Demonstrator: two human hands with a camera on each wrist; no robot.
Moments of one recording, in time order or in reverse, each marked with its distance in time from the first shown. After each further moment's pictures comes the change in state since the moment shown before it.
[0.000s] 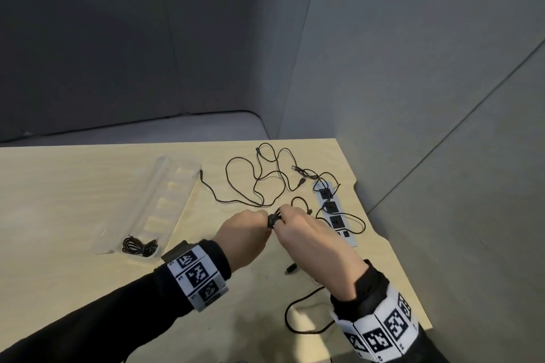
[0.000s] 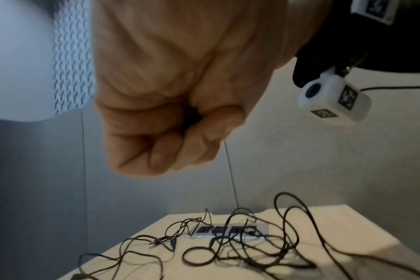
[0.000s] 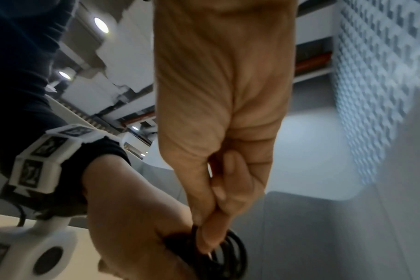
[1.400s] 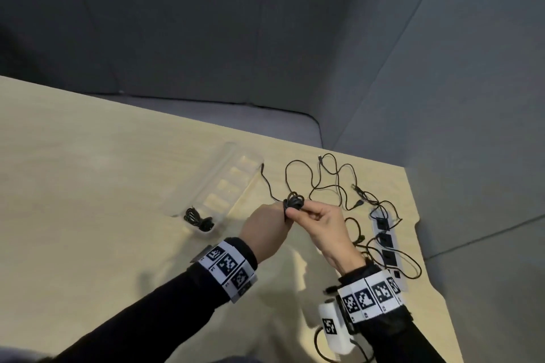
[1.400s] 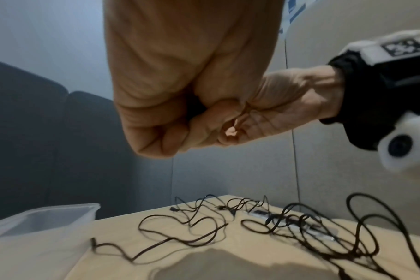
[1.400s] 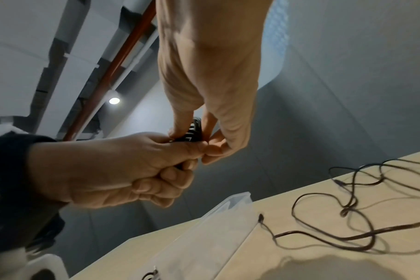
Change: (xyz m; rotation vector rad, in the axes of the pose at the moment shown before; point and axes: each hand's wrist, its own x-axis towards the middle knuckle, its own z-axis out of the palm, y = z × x) left_hand -0.011 -0.060 0.023 -0.546 0.288 -0.328; right_hand 0.084 -0.028 0.078 1.701 0.030 0.277
